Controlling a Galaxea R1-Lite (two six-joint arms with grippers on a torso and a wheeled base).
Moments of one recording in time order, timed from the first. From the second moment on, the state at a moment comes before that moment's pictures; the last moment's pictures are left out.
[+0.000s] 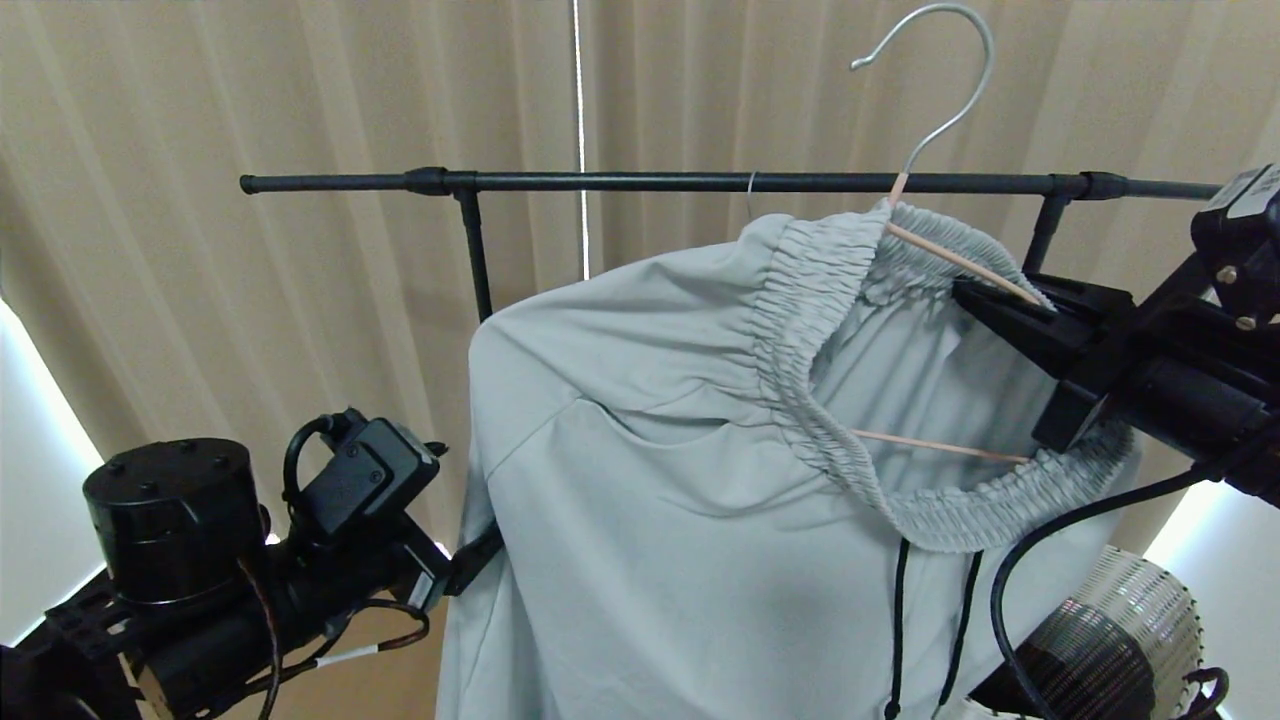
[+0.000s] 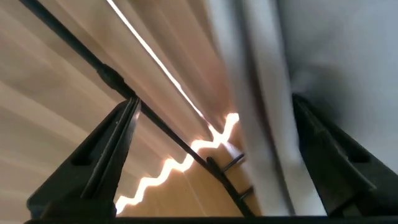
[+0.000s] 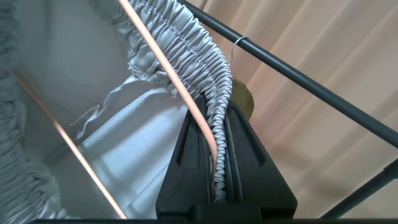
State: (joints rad) left arm -0.41 1.63 -0.31 -1.07 -0.09 0.47; right arm 0.45 1.34 -0.63 -0.81 0.07 -0.39
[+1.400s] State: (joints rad) left arm -0.14 1.65 -0.15 -1.20 -0.08 0.51; right arm 0.37 1.28 -0.55 -0.80 0.04 -0.40
